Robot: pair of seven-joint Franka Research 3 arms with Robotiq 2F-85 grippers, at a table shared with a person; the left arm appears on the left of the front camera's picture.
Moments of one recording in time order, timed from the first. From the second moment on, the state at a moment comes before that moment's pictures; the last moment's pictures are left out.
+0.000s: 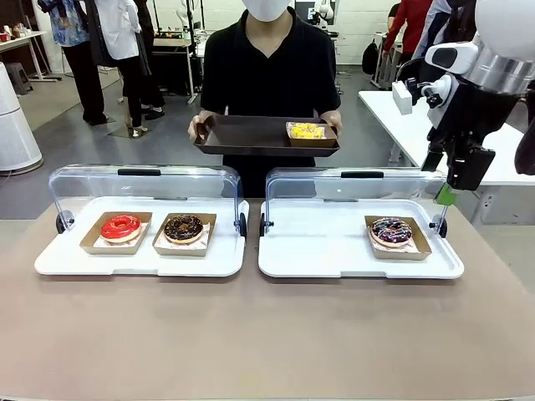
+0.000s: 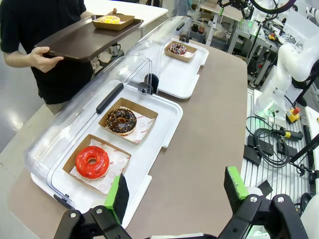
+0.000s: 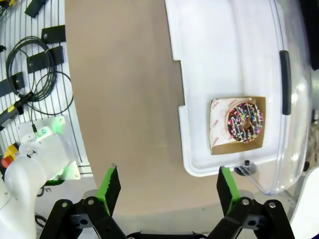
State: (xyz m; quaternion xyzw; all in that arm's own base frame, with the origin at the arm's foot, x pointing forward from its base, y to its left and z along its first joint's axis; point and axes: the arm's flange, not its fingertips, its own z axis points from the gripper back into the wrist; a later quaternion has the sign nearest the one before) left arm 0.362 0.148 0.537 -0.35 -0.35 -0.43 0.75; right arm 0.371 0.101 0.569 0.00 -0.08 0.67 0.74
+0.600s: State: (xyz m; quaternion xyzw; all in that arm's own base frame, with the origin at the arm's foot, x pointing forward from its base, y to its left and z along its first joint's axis) left arm 0.362 0.149 0.537 -0.35 -0.36 -0.43 0.75; right arm 0.364 -0.034 0.574 0.27 -0.30 0.67 0.63
